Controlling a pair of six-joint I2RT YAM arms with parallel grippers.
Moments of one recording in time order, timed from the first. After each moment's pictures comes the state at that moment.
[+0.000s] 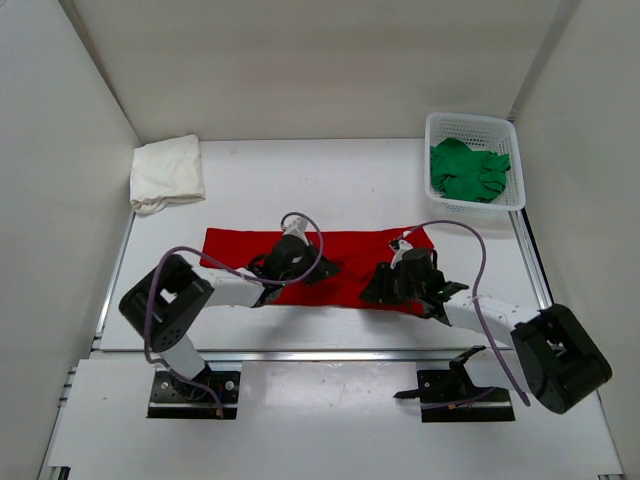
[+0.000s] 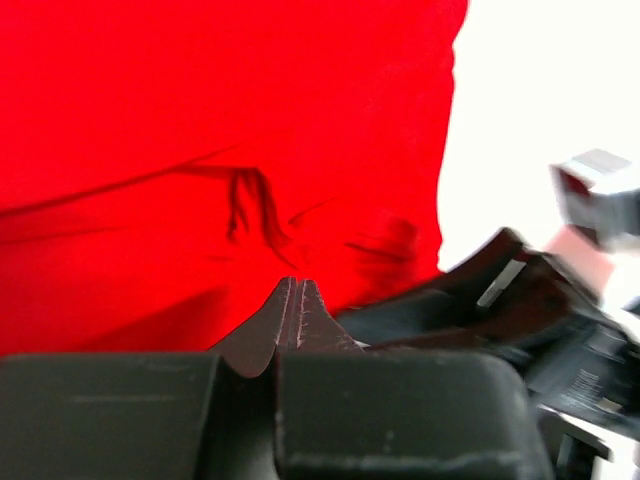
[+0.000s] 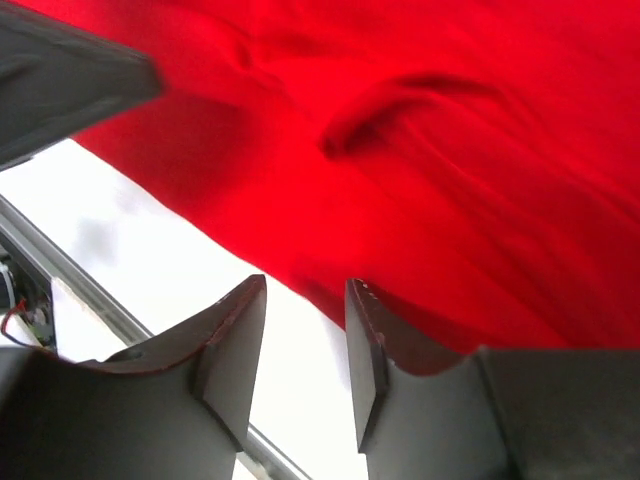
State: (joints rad) left arm -0.78 1.68 0.67 0.49 0.08 -1.05; right arm 0.49 1.20 0.36 0.12 -0.34 0.61
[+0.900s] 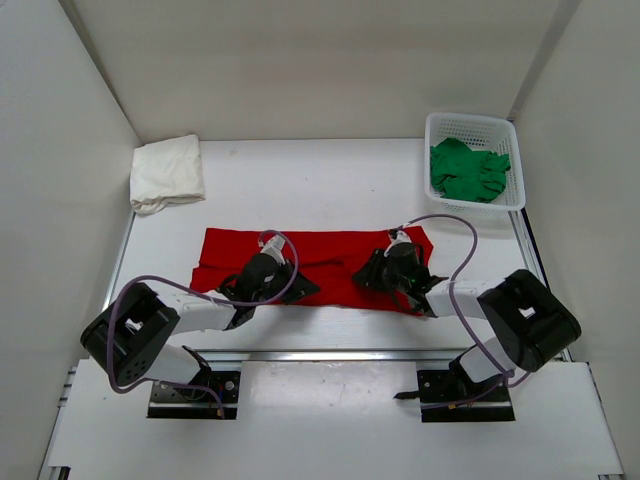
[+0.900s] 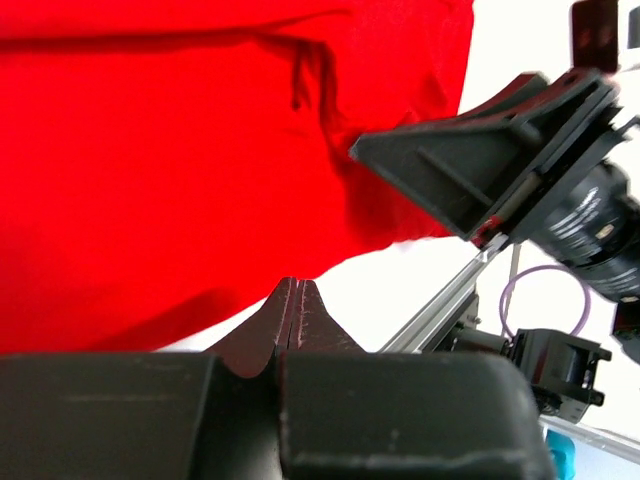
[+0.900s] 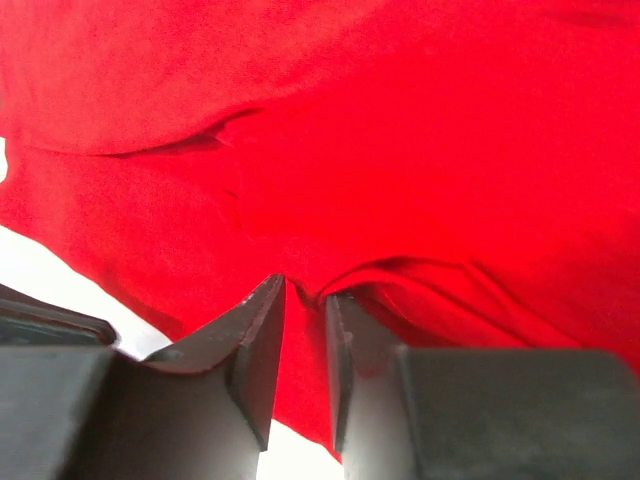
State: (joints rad) left arm -0.72 1.39 0.39 0.51 0.17 -1.03; right arm 0.56 1.46 0.41 0.45 -0.13 0.80
